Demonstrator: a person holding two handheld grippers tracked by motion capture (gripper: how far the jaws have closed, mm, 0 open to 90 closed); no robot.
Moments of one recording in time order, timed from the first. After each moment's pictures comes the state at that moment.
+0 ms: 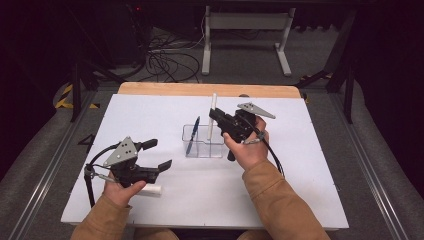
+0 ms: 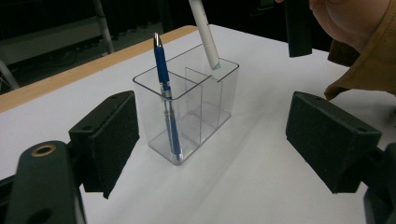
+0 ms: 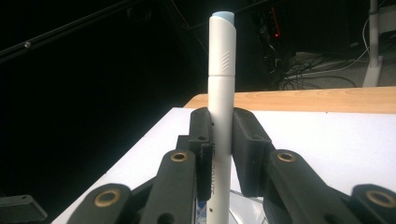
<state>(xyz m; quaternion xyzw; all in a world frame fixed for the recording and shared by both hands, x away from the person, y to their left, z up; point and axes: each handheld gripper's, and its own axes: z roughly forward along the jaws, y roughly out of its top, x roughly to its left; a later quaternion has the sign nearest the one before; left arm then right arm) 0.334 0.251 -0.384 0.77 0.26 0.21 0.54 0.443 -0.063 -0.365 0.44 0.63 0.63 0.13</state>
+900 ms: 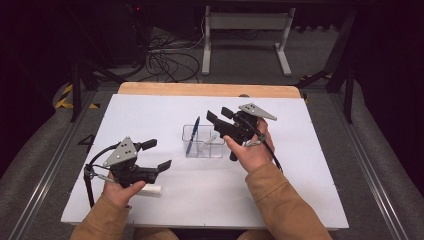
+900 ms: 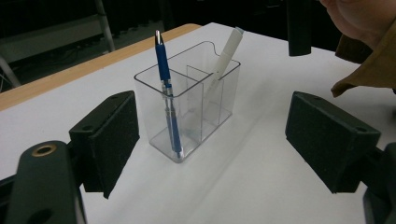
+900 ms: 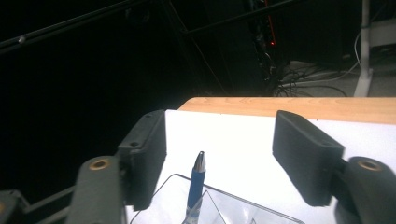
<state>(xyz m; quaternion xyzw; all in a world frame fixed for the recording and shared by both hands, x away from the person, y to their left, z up) 0.333 0.252 -0.383 0.77 0.26 0.21 0.54 0.438 -0.071 -0.363 0.42 0.64 0.63 0.15</state>
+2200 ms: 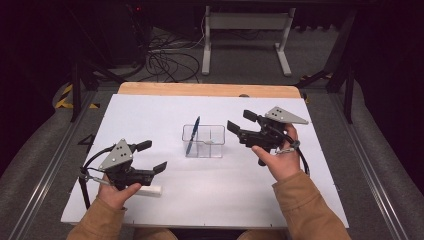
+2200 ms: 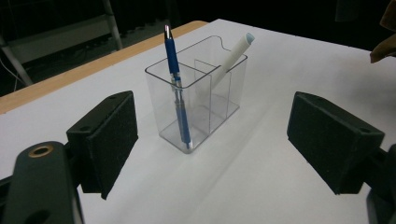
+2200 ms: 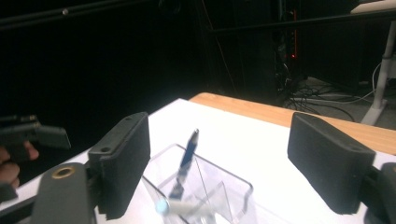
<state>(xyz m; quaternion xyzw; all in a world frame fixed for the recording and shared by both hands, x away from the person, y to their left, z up) 0.327 0.261 -0.385 0.78 0.26 0.22 0.53 0.411 -0.138 -0.347 0.33 0.69 0.62 0.17</state>
